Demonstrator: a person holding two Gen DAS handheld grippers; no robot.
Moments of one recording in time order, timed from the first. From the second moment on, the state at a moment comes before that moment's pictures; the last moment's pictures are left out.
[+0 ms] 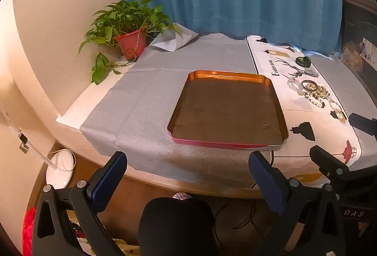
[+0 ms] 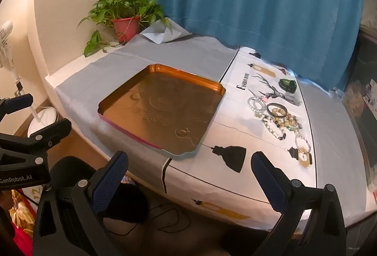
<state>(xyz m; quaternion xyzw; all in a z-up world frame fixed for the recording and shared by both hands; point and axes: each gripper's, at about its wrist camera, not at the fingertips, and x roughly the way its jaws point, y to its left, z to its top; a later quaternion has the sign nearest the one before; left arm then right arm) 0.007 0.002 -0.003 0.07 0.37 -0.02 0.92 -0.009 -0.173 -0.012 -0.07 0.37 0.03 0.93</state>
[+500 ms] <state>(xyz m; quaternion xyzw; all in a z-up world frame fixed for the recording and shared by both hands) 0.005 0.005 0.004 0.07 0.37 -0.02 0.93 -0.011 -0.173 -0.011 -0.06 0.37 0.03 0.93</state>
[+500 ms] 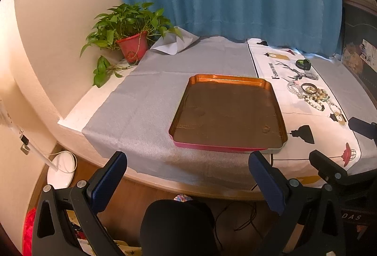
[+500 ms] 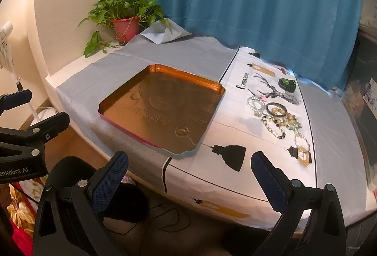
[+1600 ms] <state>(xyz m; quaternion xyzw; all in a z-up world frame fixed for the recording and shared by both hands) 0.003 0.001 0.005 0.08 0.36 -0.02 0.93 -0.016 -0.173 -0.011 -0.06 0.37 0.03 0.93</state>
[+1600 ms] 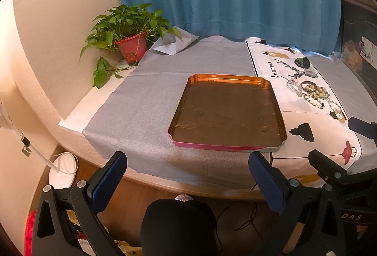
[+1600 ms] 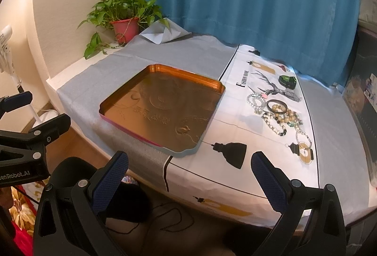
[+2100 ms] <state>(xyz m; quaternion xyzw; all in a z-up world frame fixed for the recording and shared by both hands) 0.003 0.000 0.005 0.08 0.37 -0.02 0.93 -0.017 -0.173 -0.011 -0.06 0.37 0.03 0.93</state>
